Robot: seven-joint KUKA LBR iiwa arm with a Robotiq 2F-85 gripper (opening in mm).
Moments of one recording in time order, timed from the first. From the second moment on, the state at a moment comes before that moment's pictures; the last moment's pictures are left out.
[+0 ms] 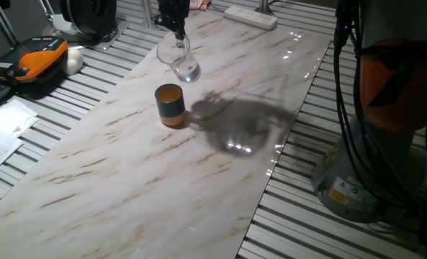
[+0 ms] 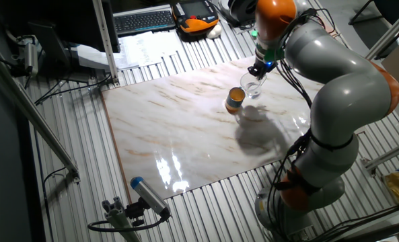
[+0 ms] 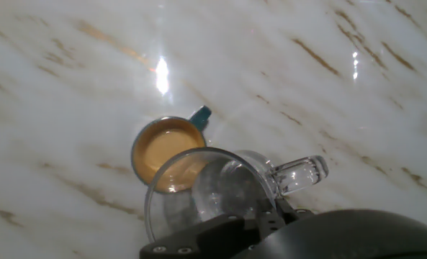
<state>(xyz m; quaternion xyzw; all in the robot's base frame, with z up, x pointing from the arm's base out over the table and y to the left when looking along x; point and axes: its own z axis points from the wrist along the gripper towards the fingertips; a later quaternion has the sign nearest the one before) 0.516 -0.070 0.281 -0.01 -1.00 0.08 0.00</state>
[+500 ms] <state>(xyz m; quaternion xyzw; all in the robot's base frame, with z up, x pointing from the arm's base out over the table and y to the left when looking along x) 0.524 -0.092 0.267 0.00 -1.00 0.07 0.00</state>
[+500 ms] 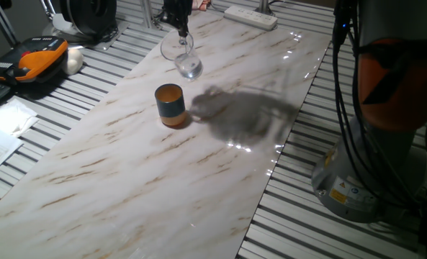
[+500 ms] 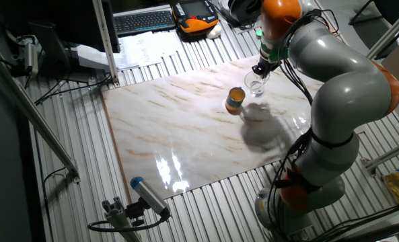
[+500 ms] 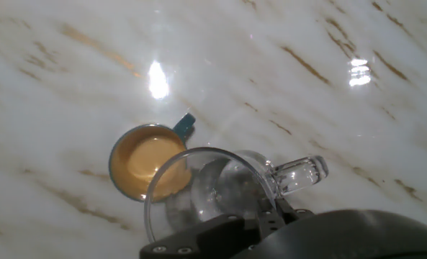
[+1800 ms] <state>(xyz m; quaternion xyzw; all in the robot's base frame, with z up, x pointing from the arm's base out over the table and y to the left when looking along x) 0.552 -0.109 0.221 0.01 -1.00 0.06 -0.01</state>
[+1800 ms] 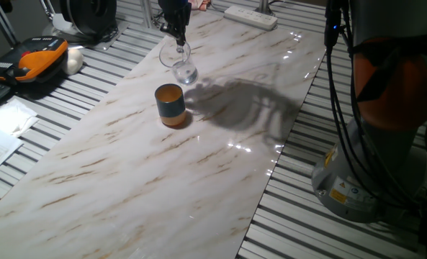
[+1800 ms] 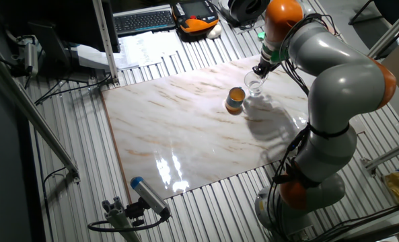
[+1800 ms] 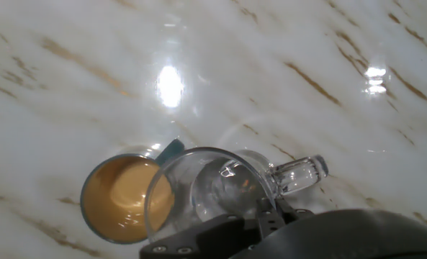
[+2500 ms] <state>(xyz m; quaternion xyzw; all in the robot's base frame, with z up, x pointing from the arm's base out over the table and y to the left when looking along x) 0.557 -0.109 0.213 0.01 -1.00 0.07 -0.02</state>
